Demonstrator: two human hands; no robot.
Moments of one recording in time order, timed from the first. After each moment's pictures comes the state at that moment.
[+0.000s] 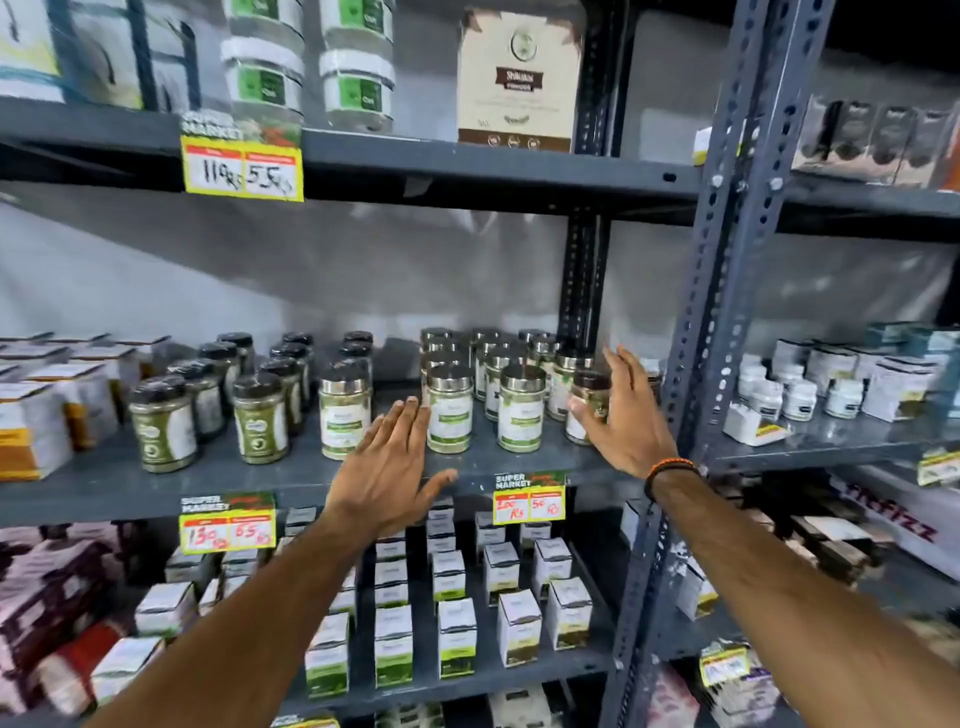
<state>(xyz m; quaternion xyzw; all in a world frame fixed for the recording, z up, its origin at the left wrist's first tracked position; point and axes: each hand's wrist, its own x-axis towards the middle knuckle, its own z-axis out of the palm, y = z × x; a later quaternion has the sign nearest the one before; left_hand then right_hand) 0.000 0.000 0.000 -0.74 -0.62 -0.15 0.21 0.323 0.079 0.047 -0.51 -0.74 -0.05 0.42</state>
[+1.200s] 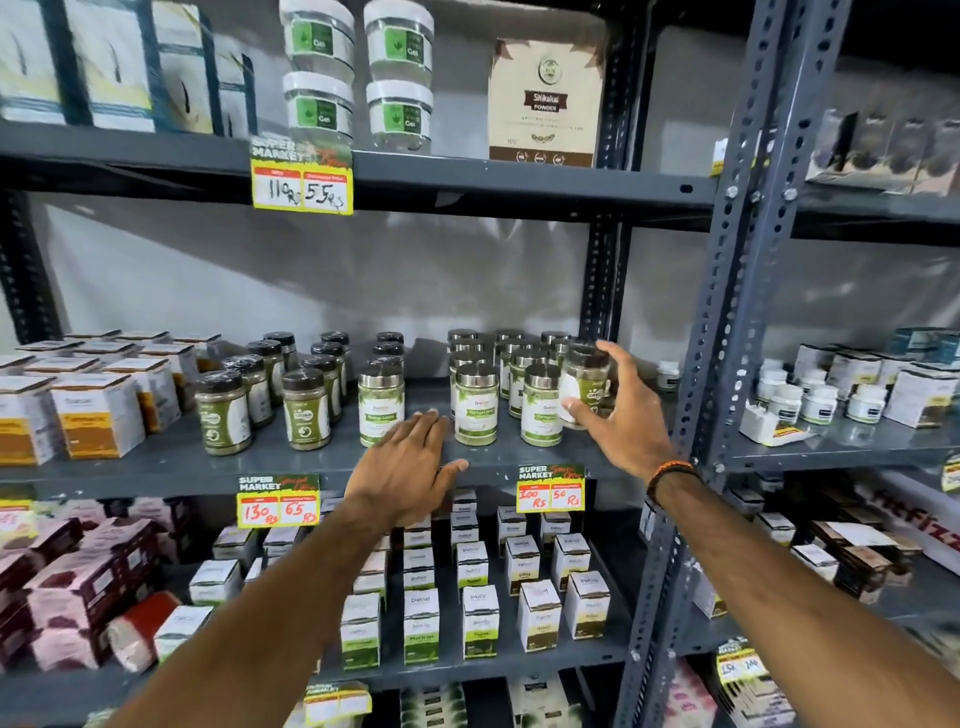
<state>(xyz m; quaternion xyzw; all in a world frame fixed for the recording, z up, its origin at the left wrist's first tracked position) -0.009 -0.033 0.012 -0.74 -0.63 -0.15 0.18 0.293 0.040 0.055 -0.42 -0.75 0.05 0.52</state>
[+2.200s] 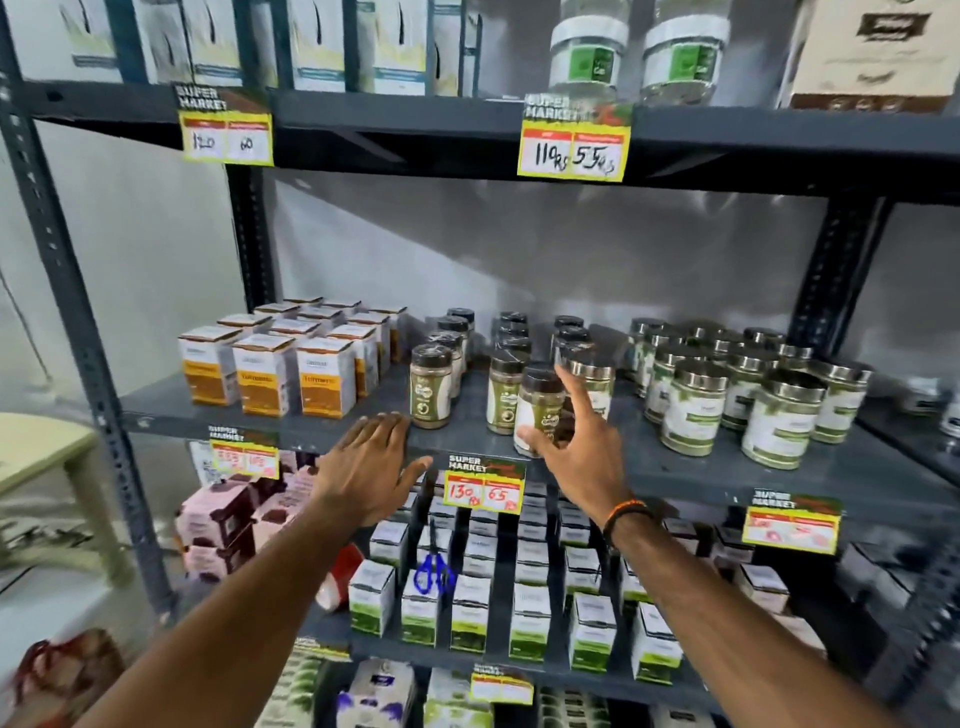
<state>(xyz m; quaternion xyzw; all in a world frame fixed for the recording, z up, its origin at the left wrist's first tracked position) -0.287 -0.101 -0.034 -0.63 -0.74 -0.14 0.18 -0.018 0.018 -0.014 -0.35 -0.78 0.12 0.51</state>
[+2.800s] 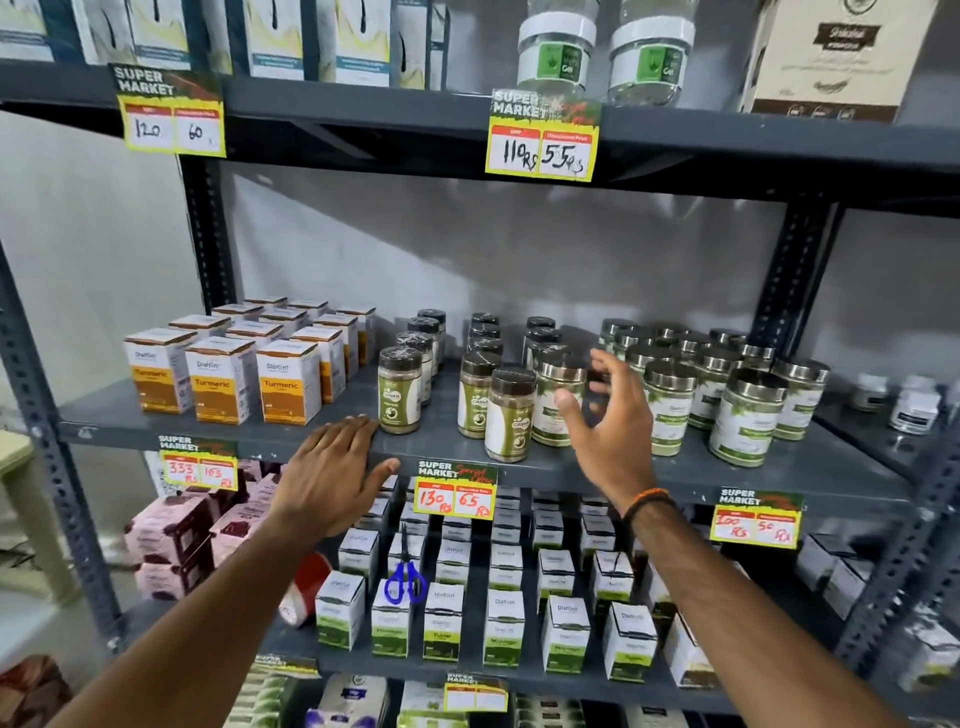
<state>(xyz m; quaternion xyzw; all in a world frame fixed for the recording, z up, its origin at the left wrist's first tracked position) -0.298 -0.091 -0.046 -0.63 -0.73 -0.16 0.22 0.026 0.024 0.017 -0.34 -0.72 0.07 0.60</state>
